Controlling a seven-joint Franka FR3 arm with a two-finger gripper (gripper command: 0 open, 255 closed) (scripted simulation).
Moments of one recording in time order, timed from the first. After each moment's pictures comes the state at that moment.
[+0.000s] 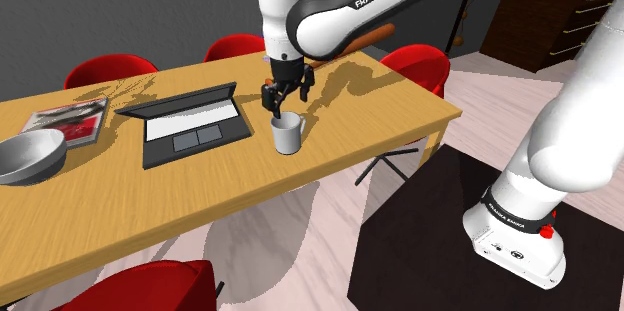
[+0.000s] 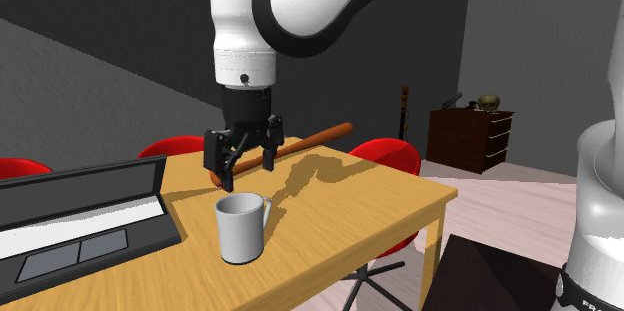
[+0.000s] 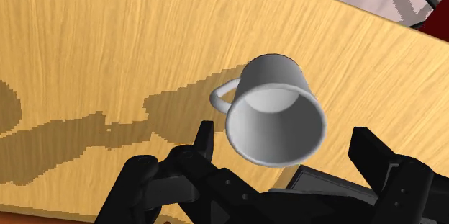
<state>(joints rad) 0.11 0.04 0.42 -2.04 -0.17 2.14 0.57</state>
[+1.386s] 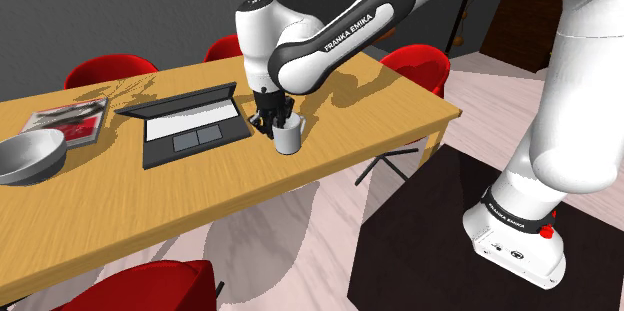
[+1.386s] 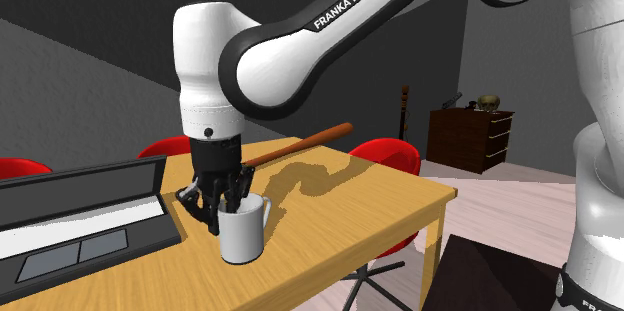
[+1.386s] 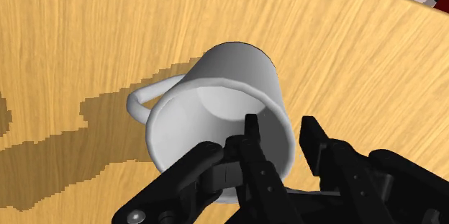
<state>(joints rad) 0.16 0.27 0.42 -1.94 -0.29 2.23 0.70</state>
